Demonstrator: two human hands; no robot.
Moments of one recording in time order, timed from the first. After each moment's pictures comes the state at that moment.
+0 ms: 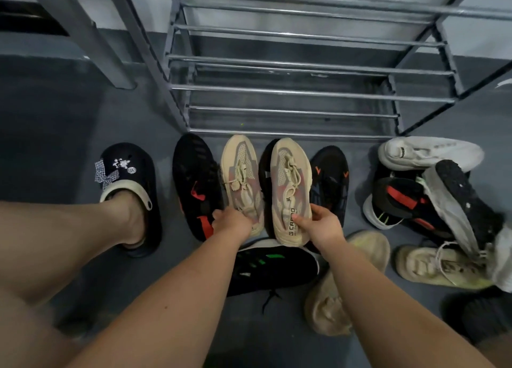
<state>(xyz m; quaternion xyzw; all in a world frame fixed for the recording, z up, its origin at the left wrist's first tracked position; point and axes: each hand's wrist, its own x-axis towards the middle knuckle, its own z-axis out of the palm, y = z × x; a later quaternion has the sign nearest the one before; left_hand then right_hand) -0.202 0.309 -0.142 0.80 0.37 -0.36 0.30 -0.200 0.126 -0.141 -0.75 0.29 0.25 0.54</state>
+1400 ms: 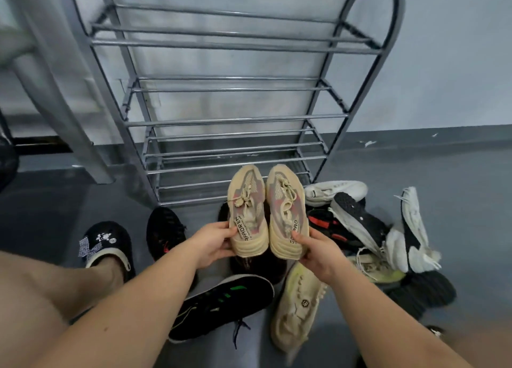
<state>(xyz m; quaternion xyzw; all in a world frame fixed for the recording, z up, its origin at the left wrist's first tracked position) -0.224 0.281 0.010 0.59 0.20 -0.32 0.71 -0.268 0.057 0.014 -0.55 0.30 0.16 0.76</state>
